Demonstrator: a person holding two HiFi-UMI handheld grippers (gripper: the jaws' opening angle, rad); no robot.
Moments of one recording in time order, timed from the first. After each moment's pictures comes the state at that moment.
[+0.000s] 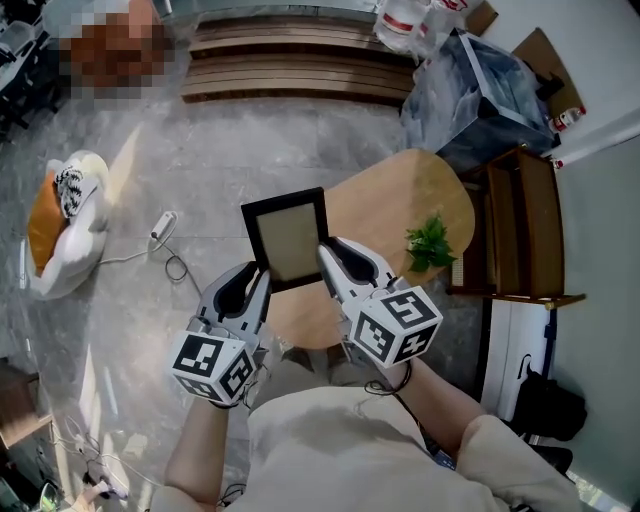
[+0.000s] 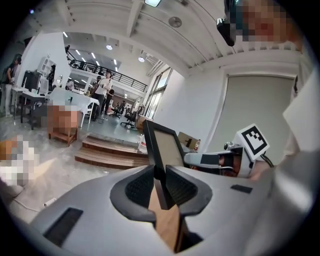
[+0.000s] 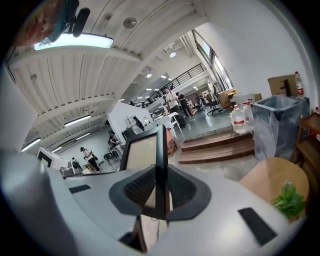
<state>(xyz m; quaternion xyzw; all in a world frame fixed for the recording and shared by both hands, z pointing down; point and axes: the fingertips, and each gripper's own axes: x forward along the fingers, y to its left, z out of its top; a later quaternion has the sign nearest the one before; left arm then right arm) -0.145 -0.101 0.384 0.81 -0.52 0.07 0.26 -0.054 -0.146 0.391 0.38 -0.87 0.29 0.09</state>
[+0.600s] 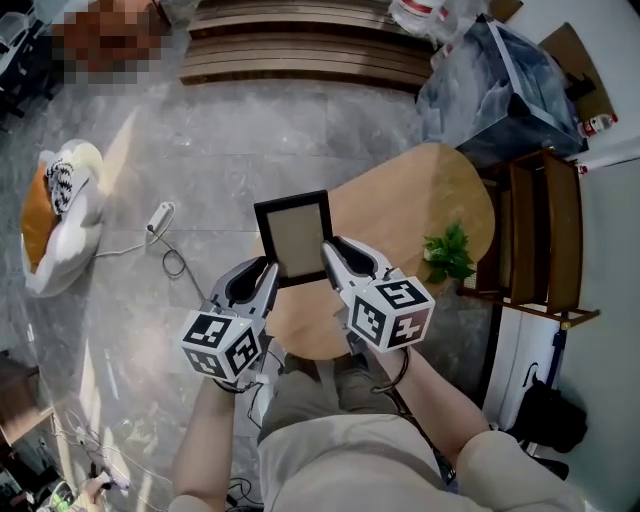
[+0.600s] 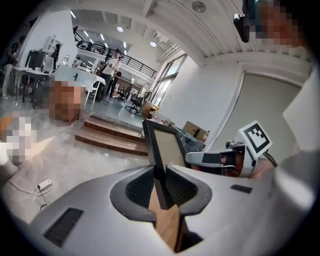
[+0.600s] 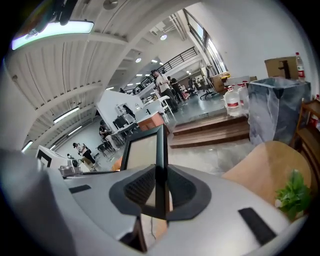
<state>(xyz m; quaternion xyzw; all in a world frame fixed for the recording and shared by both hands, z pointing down) -0.150 -0.171 0.520 0.79 -0.50 0.10 0.34 -0.059 -0.214 0.526 0.38 -0.84 0.35 0.16</state>
